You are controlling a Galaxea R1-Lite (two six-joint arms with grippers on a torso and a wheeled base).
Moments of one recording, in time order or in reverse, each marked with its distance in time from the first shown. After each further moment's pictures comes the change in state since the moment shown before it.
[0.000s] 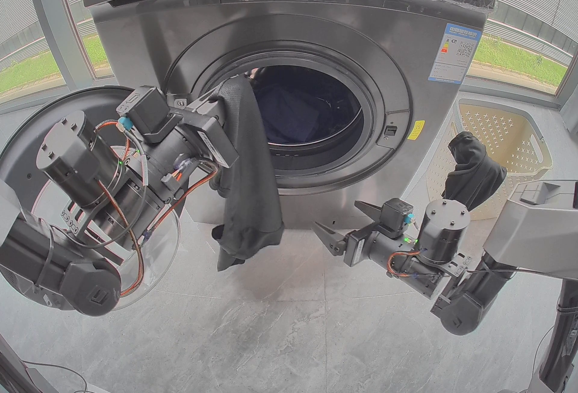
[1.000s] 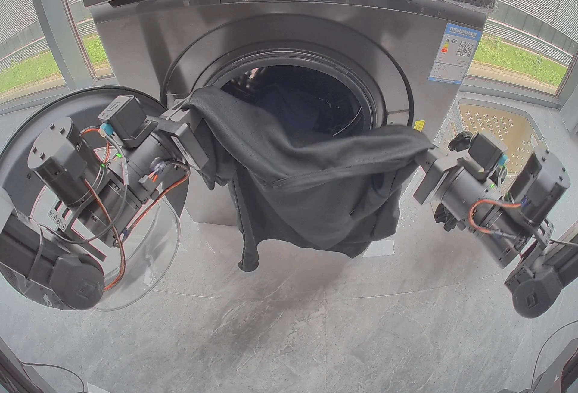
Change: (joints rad) left arm 0.105 -0.021 0.057 0.010 -0.021 -0.004; right arm -0.057 -0.414 0.087 0.028 -0.041 0.019
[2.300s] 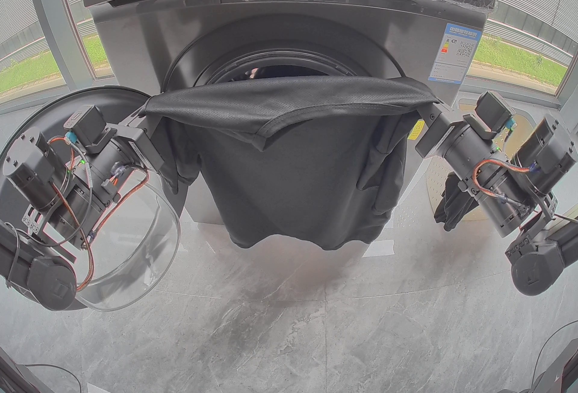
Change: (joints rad) left arm 0.137 -0.074 0.102 -0.011 -0.022 -0.003; right arm -0.005 -0.001 -0.150 -0.007 -0.001 -0.007
